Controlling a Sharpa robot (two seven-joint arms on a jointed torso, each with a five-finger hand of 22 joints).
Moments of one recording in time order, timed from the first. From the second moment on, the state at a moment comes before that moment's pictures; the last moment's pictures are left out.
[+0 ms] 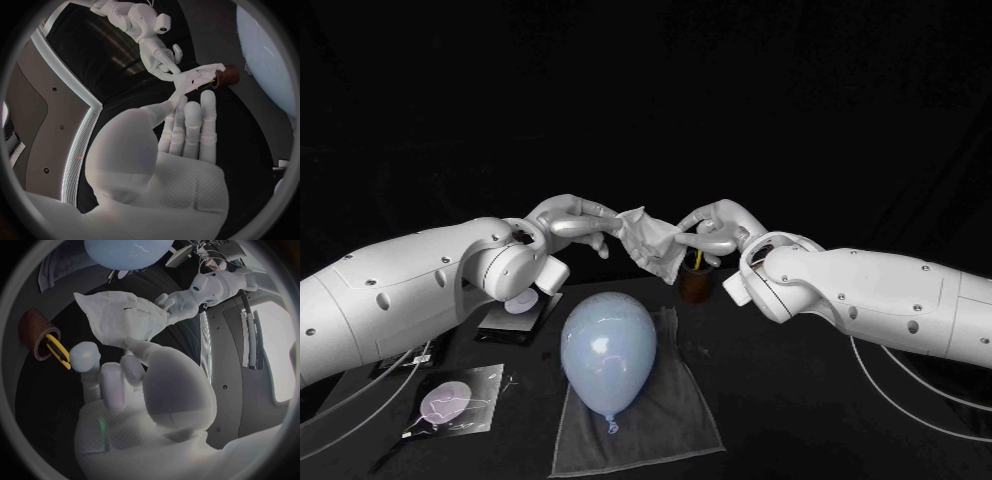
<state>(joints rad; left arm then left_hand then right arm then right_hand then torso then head) 1.37 -0.64 -0.04 1.28 -0.32 -0.12 0.03 1.33 -0.05 0.65 0.05 0.05 0.93 0.15 0.38 0.42 1.17 0.09 0.27 0.08 0.94 0.03 1.30 0.54 0.17 0.91 0.13 0.94 0.58 1.33 -0.76 -0.13 1.48 -0.69 -0.61 -0.02 1.30 -0.03 0.60 -0.03 0.04 0.95 0.10 0.50 0.33 1.33 0.03 1.25 1.15 1.41 -0.03 1.47 1.26 0.12 1.26 0.08 1.00 1.18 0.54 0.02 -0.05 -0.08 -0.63</state>
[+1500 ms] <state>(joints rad) 1.37 -0.67 -0.04 1.31 -0.22 -0.11 0.09 1.33 -0.04 0.65 0.05 0.05 0.92 0.14 0.38 0.47 1.18 0.09 0.27 0.08 0.95 0.03 1.30 0.55 0.17 0.91 0.13 0.94 0.57 1.35 -0.78 -0.13 1.49 -0.64 -0.64 0.02 1.30 -0.03 0.61 -0.03 0.04 0.95 0.10 0.50 0.34 1.33 0.03 1.24 1.15 1.41 -0.03 1.47 1.26 0.12 1.26 0.08 0.99 1.18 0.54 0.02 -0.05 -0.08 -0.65</state>
